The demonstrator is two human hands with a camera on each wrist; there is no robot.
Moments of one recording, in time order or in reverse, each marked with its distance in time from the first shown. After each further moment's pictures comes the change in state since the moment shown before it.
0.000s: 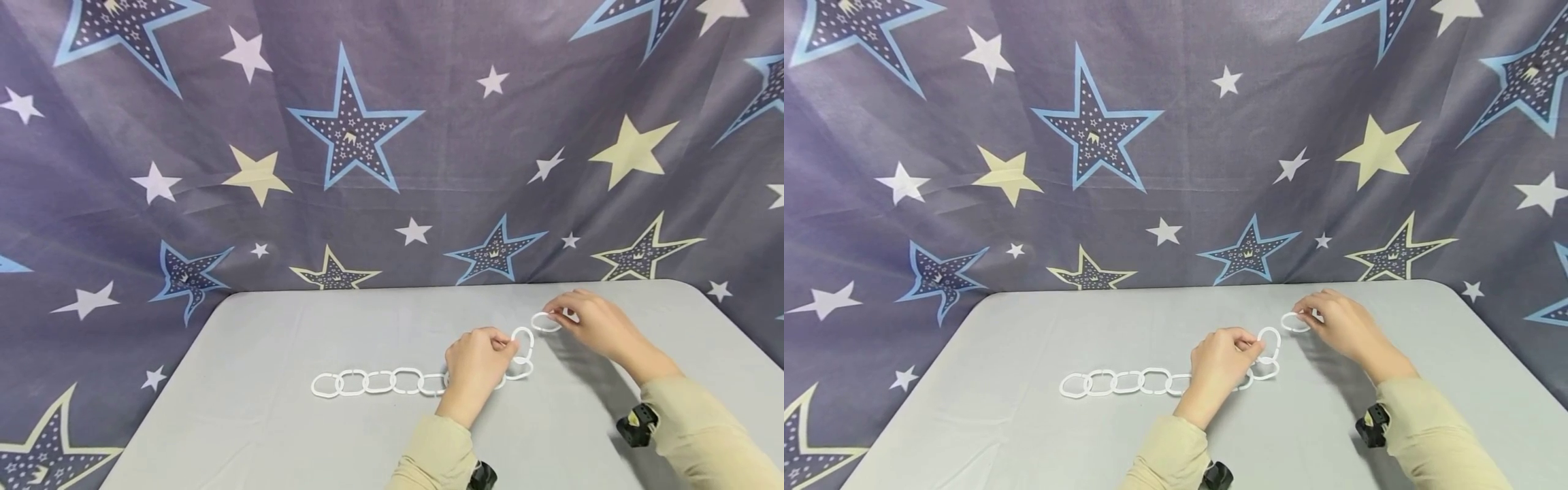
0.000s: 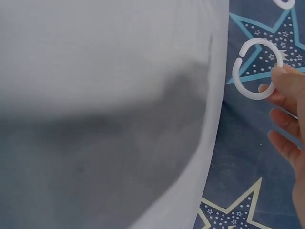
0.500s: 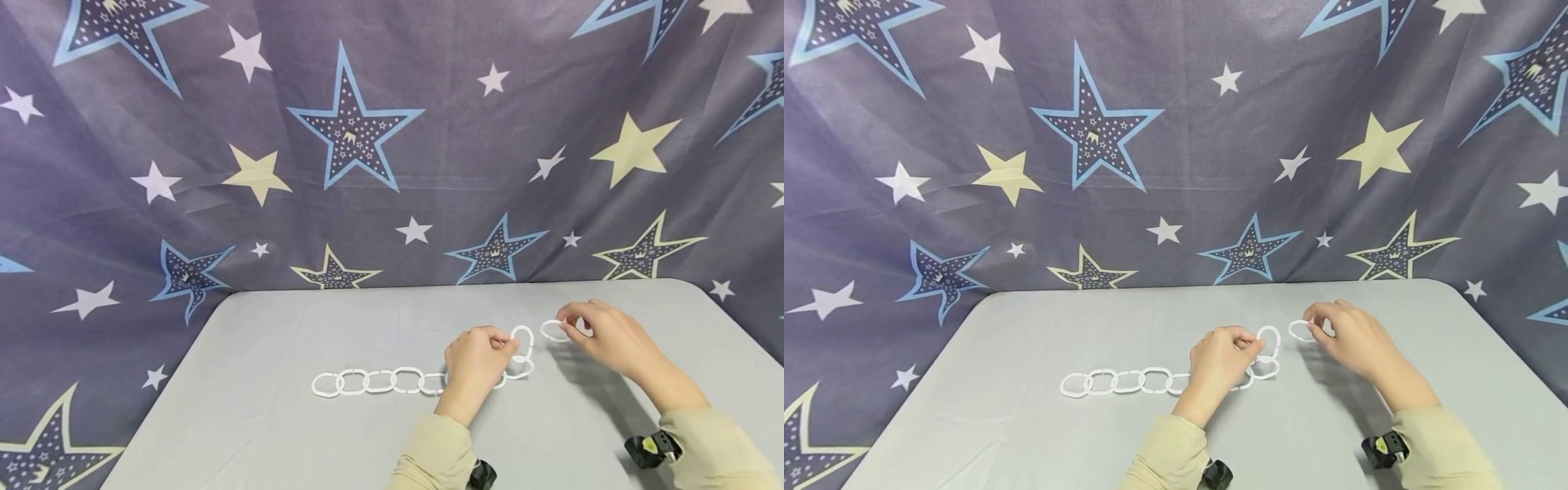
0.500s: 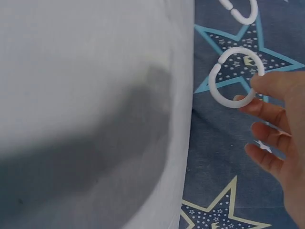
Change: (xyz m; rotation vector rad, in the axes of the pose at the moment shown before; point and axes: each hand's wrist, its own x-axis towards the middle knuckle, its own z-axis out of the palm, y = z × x) left_hand 0.001 -0.001 -0.002 0.004 -0.004 -0.011; right_hand -0.019 -0.021 -0.017 -0.004 -0.001 0.124
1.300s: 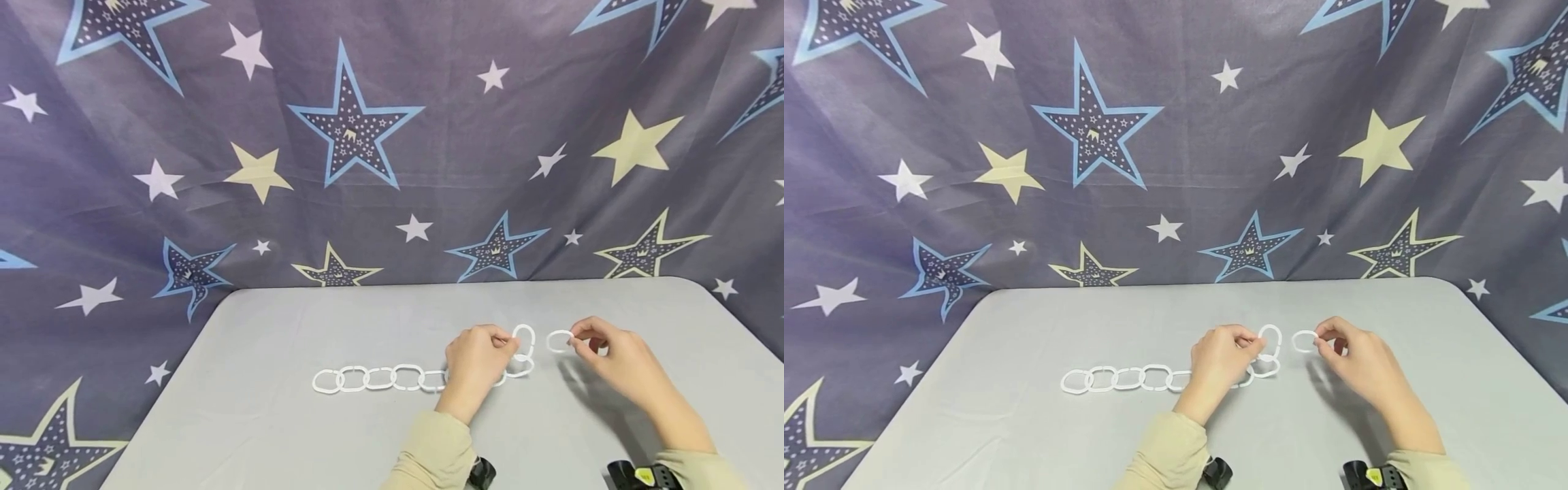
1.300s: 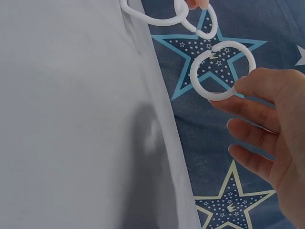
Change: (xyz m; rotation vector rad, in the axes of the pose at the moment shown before) left_hand -0.001 0.000 0.001 -0.022 -0.012 -0.002; right_hand -0.033 -0.017 0.001 0.152 0.074 0.190
